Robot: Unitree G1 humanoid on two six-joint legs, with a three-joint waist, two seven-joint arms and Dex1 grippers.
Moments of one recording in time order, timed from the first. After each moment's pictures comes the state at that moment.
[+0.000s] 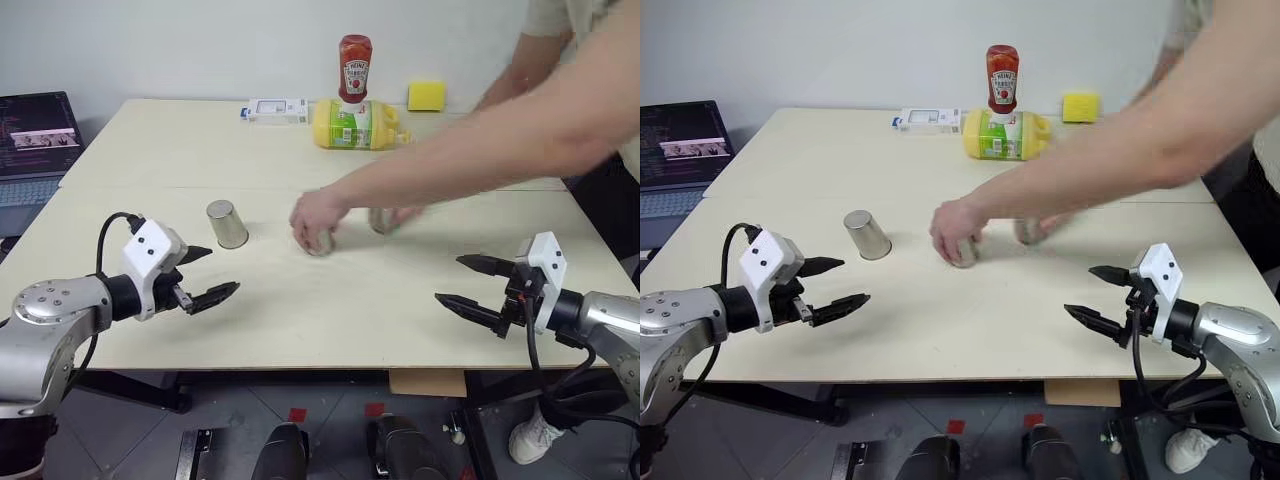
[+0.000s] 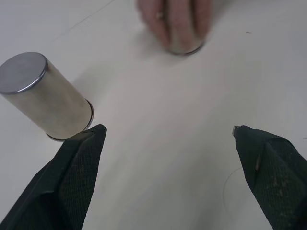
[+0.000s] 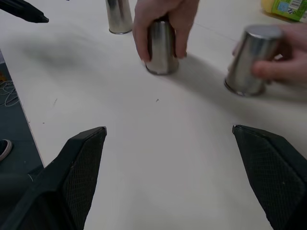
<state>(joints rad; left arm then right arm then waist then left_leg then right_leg) -0.10 0.94 0.27 -0.28 -0.44 0.60 -0.88 -0.07 -0.79 -0.21 -0.47 0.61 0.62 0.85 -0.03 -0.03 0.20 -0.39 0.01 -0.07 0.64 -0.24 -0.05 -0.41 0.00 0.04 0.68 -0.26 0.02</state>
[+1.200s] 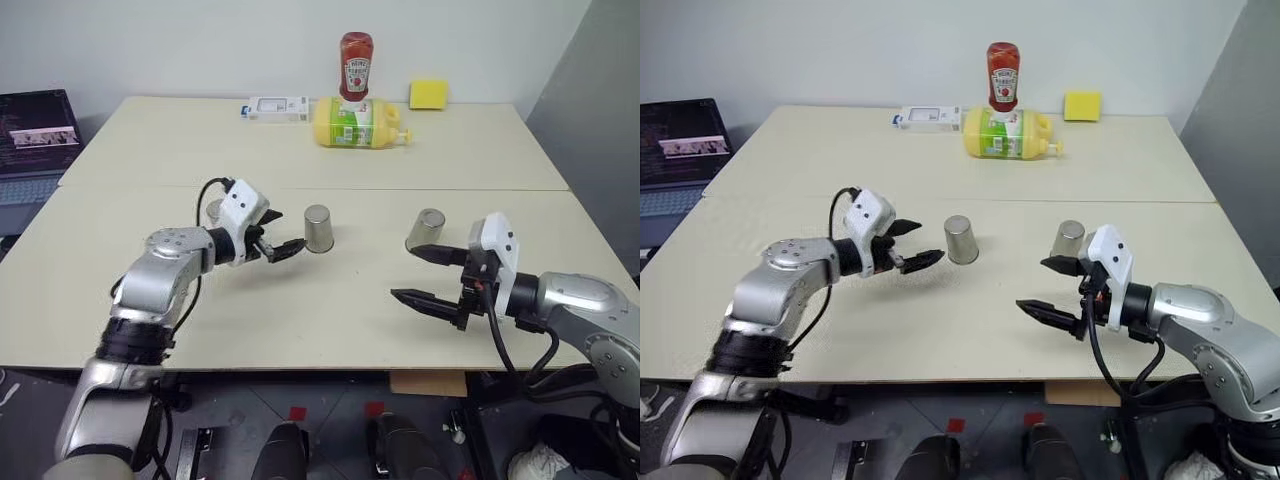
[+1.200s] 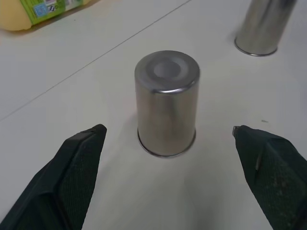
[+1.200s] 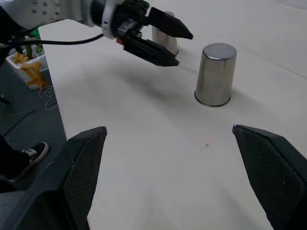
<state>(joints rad) -0.67 0.57 -0.10 0.21 -0.25 0.49 -0.81 -0.29 -0.74 -0.06 -0.61 0.74 0.85 0.70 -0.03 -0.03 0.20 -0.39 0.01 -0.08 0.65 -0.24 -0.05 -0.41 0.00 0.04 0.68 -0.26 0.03</state>
